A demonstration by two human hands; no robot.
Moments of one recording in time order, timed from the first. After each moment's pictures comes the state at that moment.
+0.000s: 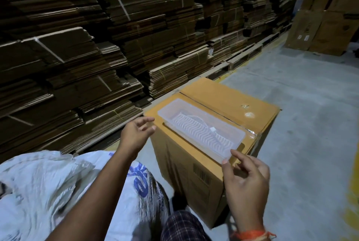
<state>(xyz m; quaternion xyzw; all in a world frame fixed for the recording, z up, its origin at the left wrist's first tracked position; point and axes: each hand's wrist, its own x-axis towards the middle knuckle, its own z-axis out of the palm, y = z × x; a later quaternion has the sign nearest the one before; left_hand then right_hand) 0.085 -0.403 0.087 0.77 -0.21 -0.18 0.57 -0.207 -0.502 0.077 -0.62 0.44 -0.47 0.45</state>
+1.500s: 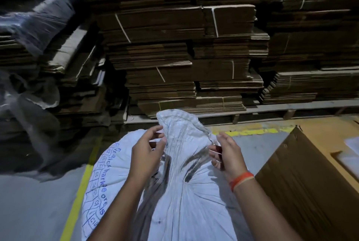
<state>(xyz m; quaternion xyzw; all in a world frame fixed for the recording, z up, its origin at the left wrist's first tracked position) 0.138 -0.041 0.036 0.80 0.02 0.07 0.59 0.133 -0.271 0.028 -0.56 0.28 0.01 0.78</state>
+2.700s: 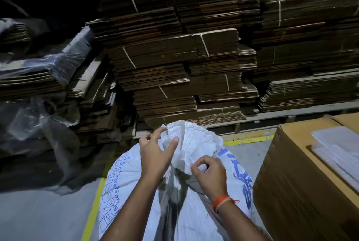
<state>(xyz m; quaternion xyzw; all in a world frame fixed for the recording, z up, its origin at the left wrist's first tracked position) 0.083 -0.079 0.095 0.85 0.05 0.12 0.51 0.045 -0.238 0.027 -0.82 0.12 -0.14 0.54</state>
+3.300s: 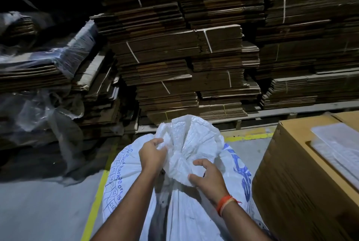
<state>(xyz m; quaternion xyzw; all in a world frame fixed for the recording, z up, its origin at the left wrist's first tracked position) 0.102 -0.057 0.053 0.86 0.17 0.07 0.48 0.021 -0.235 0.010 -0.78 0.11 0.01 0.61</state>
